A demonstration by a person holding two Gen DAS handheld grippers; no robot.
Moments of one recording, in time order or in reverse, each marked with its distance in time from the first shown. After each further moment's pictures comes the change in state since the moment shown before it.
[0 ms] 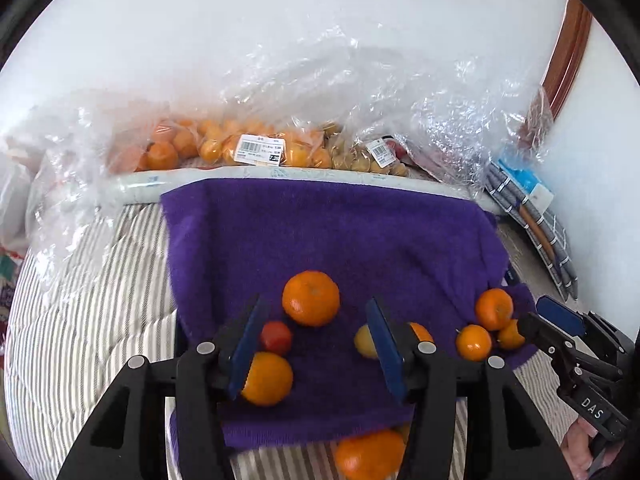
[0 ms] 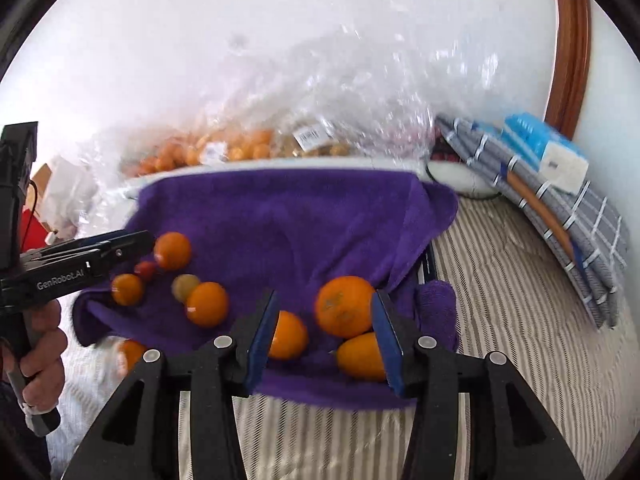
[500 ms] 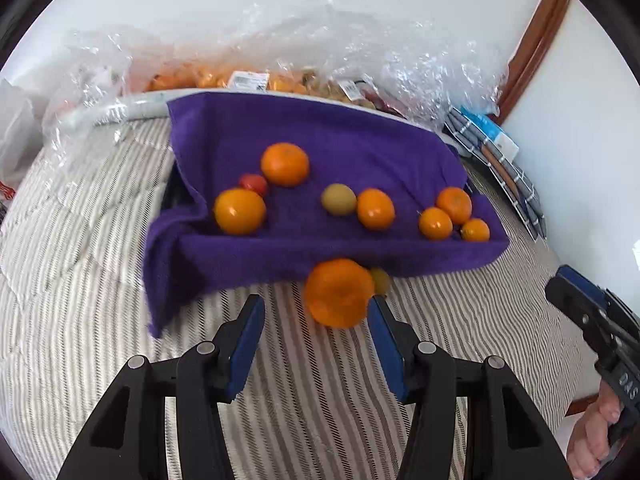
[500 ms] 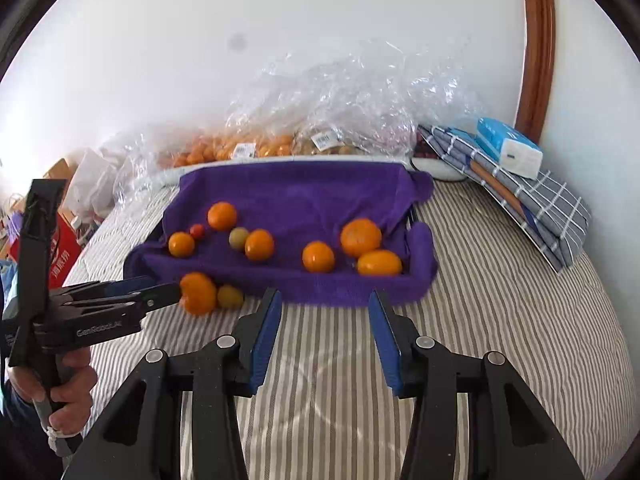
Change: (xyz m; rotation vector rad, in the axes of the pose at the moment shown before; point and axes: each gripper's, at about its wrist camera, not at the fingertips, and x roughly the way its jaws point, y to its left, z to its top) left arm -0.025 -0.004 -0.086 -0.008 0.089 -0.085; right arm -0.087 0.023 -0.062 0.005 -0.042 -0.031
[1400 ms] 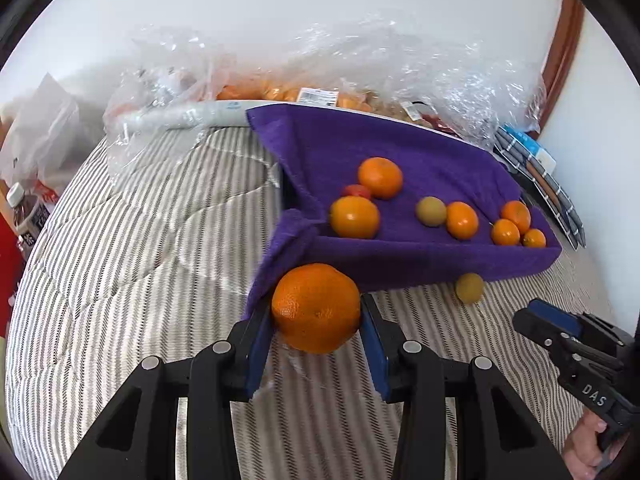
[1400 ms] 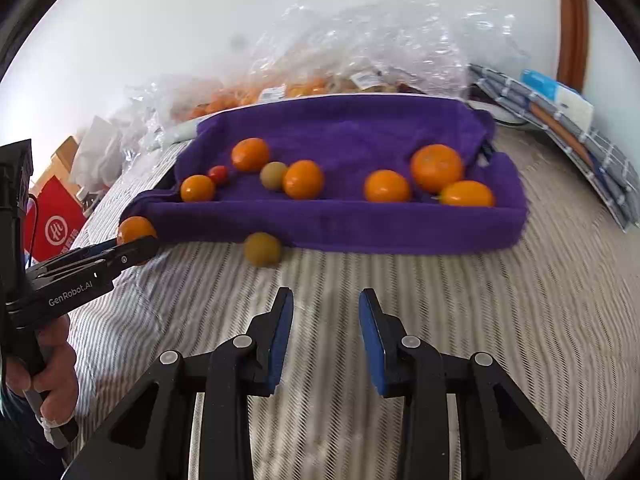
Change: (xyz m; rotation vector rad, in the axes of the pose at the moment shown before) left arm -0.013 0.064 -0.010 -0.018 -0.095 0.127; right arm 0.071 0.041 -0.029 0.014 0.105 0.099
